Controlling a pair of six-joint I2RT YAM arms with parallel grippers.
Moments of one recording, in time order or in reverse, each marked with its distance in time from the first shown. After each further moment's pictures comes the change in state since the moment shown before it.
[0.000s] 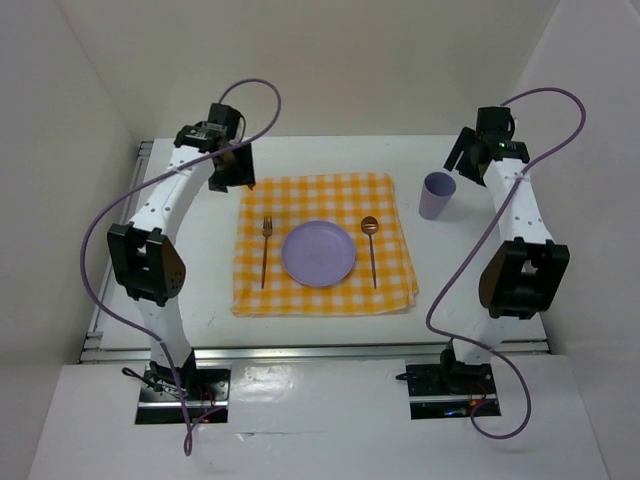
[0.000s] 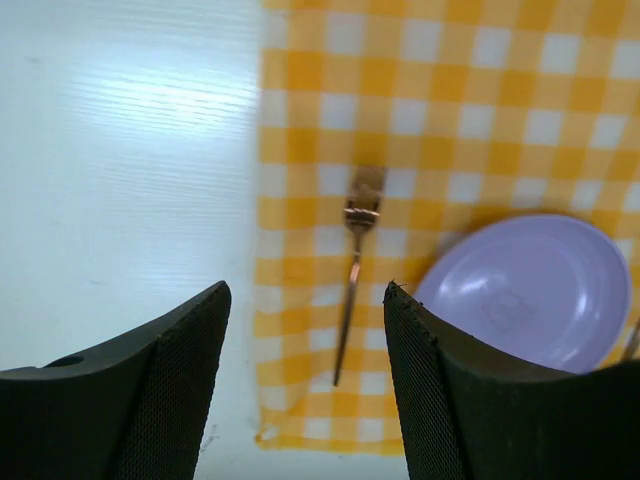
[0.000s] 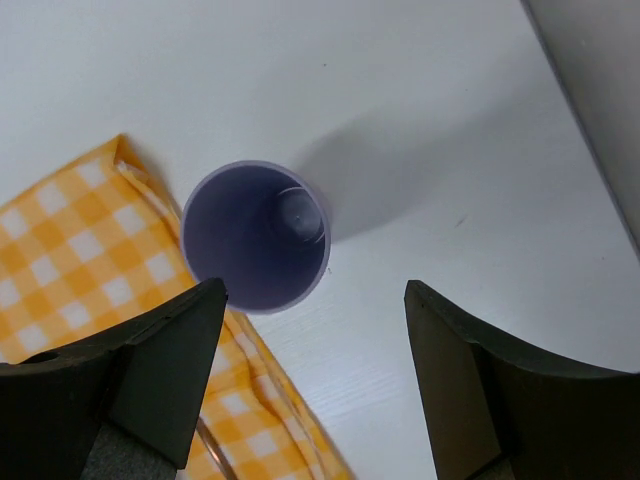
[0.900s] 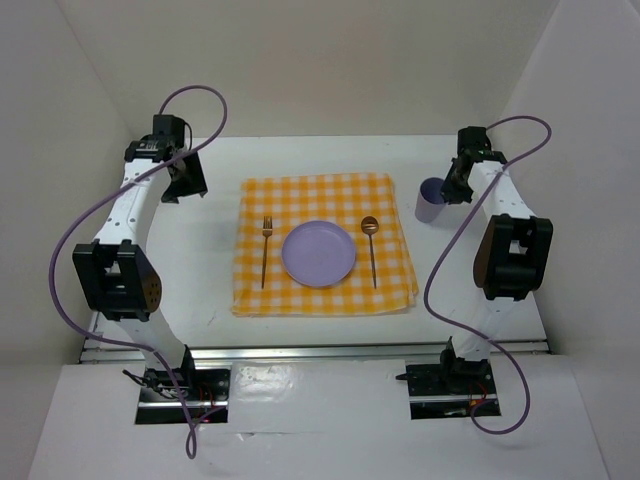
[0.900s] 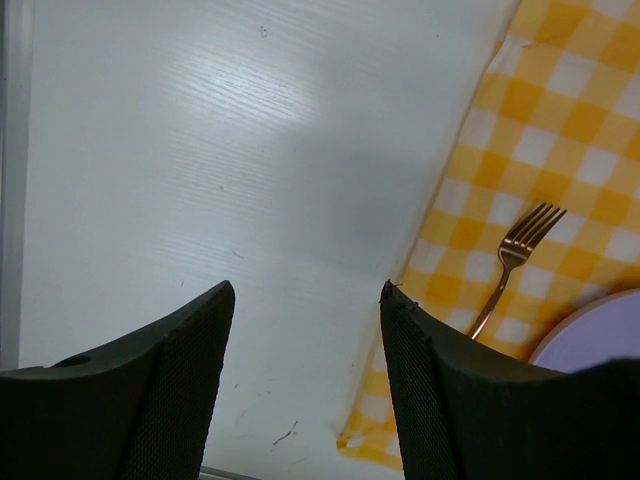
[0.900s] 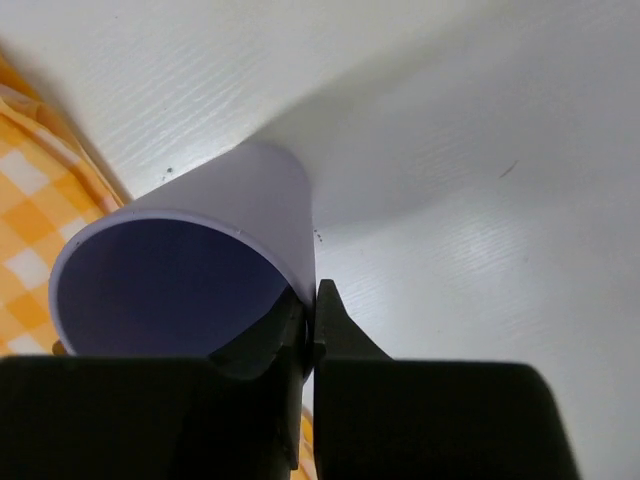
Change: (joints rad) left arm 0.261 -0.183 -0.232 0.080 -0.081 0.075; right arm -0.006 0.181 -0.068 -0.007 -0.042 0.015
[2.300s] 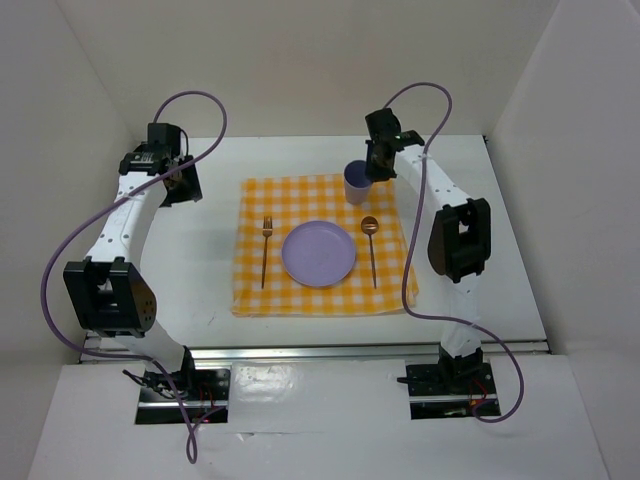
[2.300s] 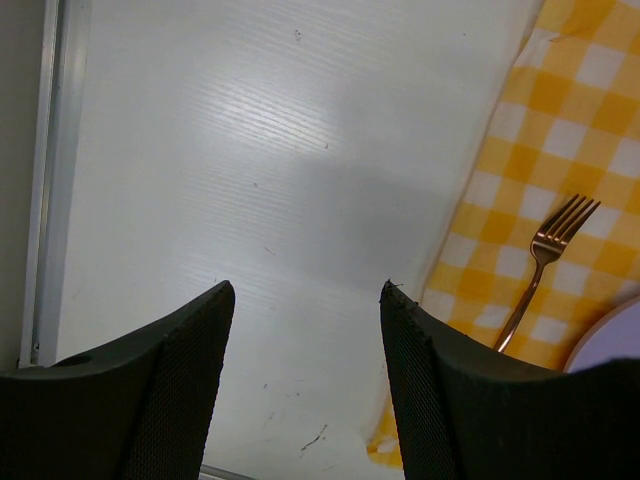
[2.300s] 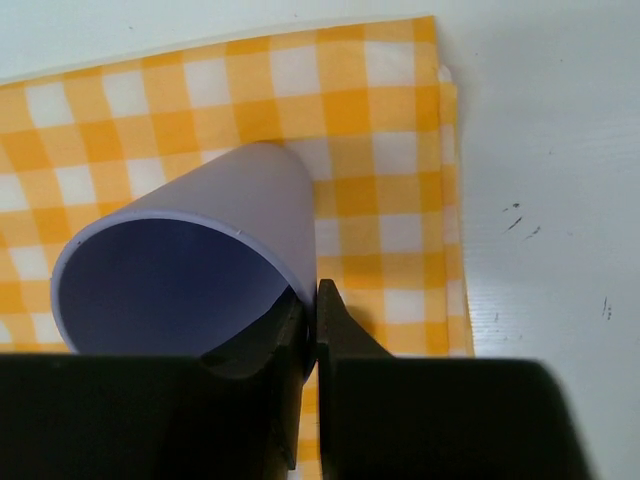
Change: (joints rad) left arm 0.000 -0.121 -0.135 0.071 -0.050 0.052; right arm 0.414 0.262 0.402 -0.043 0.050 -0.001
